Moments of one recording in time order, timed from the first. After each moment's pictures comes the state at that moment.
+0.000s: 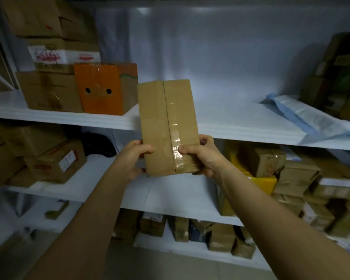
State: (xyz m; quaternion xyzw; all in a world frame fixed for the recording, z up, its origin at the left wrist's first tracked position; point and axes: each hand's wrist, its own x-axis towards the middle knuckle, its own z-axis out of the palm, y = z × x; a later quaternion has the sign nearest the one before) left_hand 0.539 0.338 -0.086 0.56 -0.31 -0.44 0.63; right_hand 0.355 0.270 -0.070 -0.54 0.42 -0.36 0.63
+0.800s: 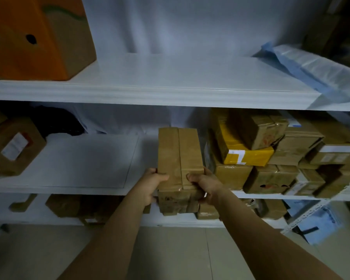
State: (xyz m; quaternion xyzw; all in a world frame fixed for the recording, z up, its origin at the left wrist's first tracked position) left_hand 0.493 0.227 -0.254 0.64 -0.24 -0.59 0.42; right_hand 0.328 0.186 -0.253 -0.38 0.59 -0.28 0.65
